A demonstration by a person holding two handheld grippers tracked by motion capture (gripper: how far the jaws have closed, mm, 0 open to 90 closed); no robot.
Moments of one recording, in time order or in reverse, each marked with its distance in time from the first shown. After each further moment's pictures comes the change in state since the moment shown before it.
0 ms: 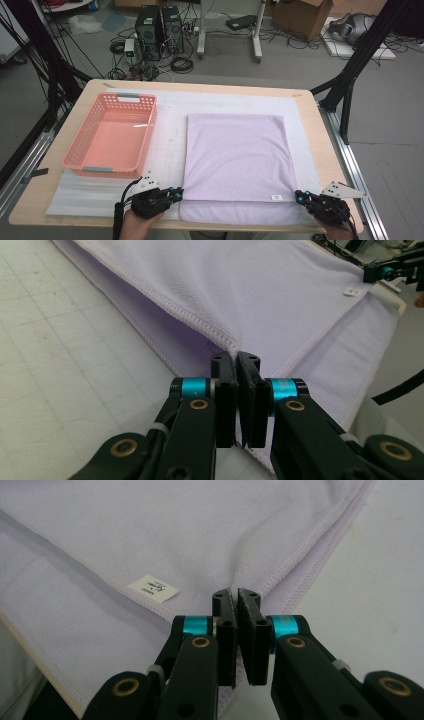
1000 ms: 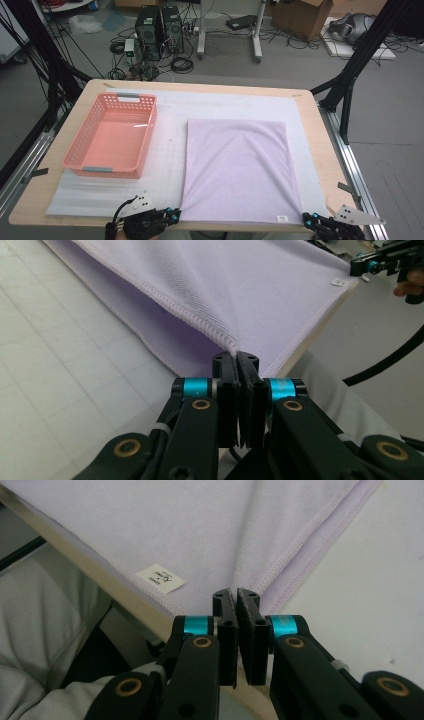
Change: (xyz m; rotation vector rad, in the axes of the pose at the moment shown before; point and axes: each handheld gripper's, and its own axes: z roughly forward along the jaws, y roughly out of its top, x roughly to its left) left arm -0.027 -0.029 -0.029 0.043 -0.089 0.000; right arm 0.028 -0.031 -0.044 0.026 0.048 -0.010
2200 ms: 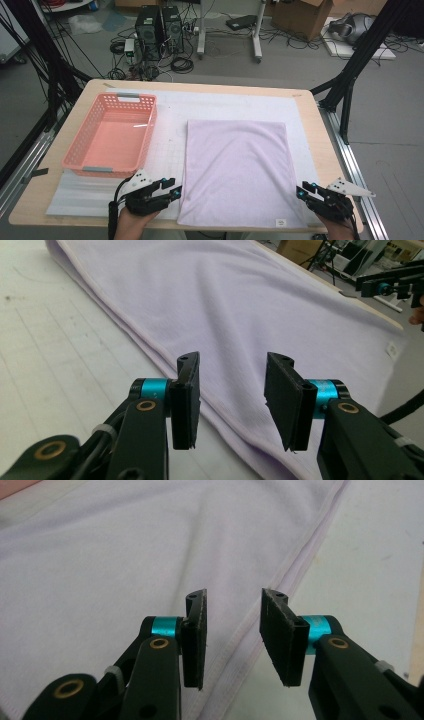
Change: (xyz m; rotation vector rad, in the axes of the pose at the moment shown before) left arm 0.040 0.044 0.018 -0.148 0.117 0.029; right arm -0.033 0.044 0.037 -0.121 -0.113 0.065
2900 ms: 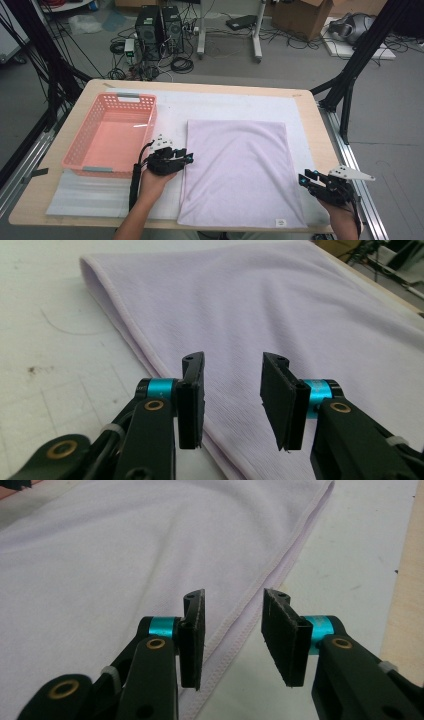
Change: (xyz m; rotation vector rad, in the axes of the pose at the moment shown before) left arm 0.048 0.042 0.082 0.077 0.120 -0.044; right arm -0.032 0.017 0.016 -0.005 0.010 -0.011
